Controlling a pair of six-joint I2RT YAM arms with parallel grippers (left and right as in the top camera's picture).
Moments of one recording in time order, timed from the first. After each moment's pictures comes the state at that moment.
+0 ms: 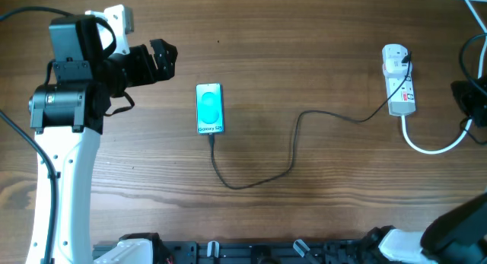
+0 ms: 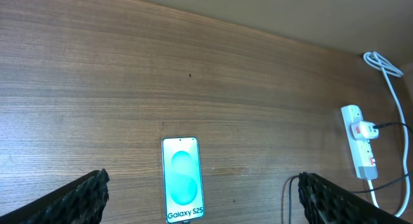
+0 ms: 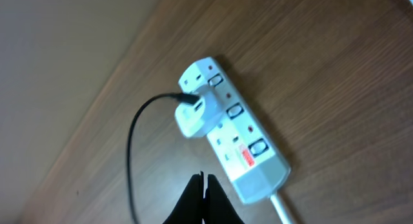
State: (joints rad) left arm 0.02 1.35 1.45 -0.85 0.32 -0.21; right arm -0.72 1.56 1.16 -0.51 -0.60 0.28
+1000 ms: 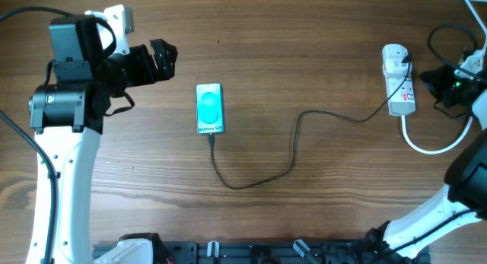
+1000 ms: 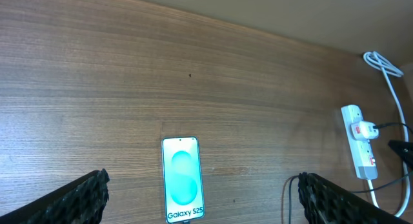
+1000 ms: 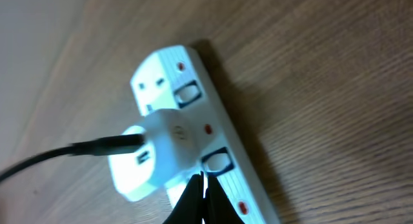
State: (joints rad) left arm 0.02 1.35 1.45 -0.85 0.32 -0.21; right arm -0.60 2.01 1.30 -0.34 -0.60 0.24
